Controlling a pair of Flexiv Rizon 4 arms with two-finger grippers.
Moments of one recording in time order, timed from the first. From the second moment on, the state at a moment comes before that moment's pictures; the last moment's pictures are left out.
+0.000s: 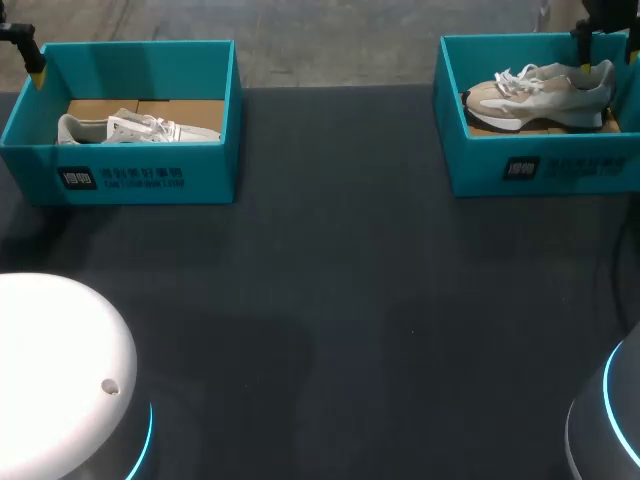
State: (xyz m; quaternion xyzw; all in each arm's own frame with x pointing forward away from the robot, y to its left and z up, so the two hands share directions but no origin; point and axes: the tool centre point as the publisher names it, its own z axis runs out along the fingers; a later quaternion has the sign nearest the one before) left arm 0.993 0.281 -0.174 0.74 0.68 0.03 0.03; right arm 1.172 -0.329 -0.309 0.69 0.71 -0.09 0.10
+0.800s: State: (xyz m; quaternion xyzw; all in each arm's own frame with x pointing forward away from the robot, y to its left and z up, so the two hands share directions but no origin) left arm 0.993 0.281 -0.174 0.74 0.68 0.03 0.03; right arm 1.172 -0.331 -0.330 0.70 0.70 -0.09 0.07
